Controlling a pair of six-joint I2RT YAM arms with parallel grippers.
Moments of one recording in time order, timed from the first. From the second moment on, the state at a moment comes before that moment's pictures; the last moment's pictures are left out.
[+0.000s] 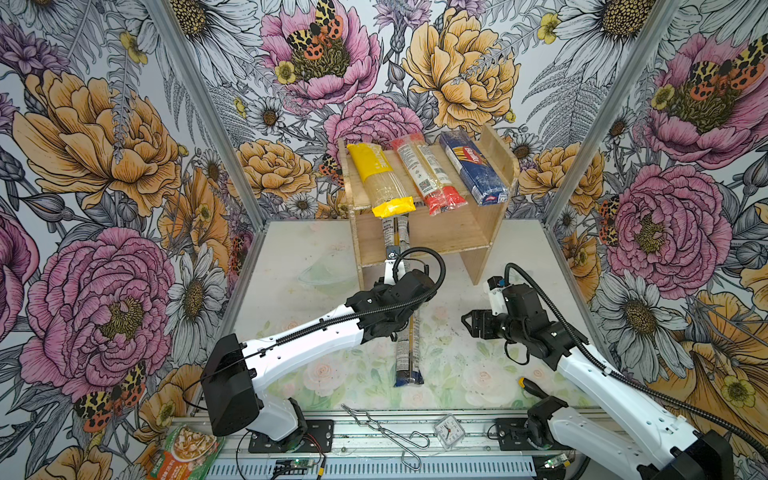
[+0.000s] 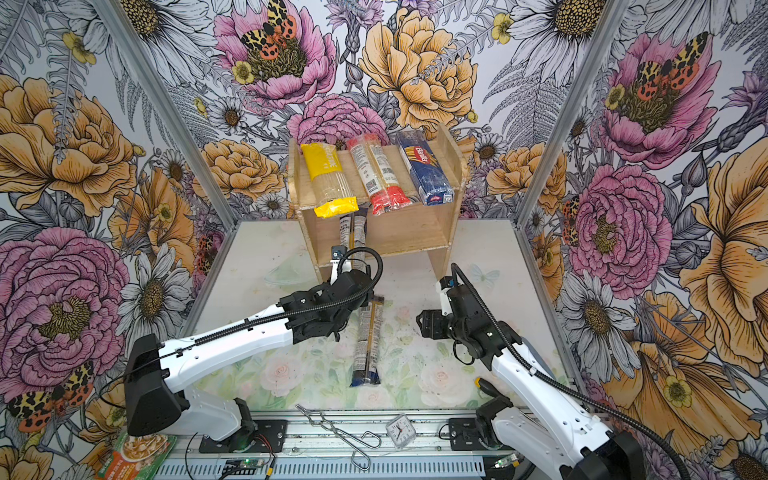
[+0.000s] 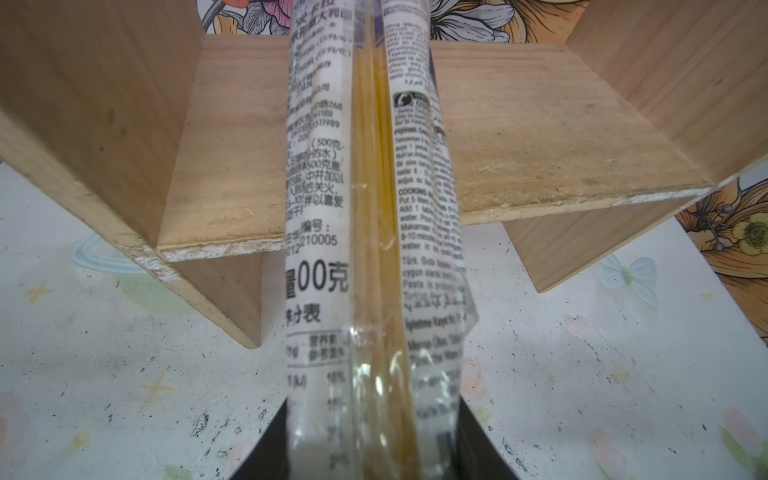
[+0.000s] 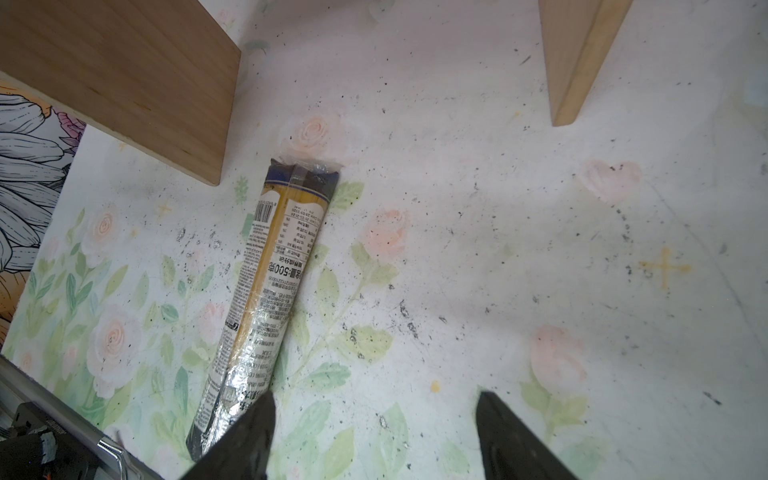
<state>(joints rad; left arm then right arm) -1.01 1.47 1.26 -0.52 -0.77 -0.71 0.42 0.93 0.69 -0.59 -0.16 0.37</state>
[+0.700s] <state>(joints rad) -0.93 1.52 1.28 -0.44 -0.77 -0.66 0.41 0.96 0.69 -0.58 -0.17 0.35</state>
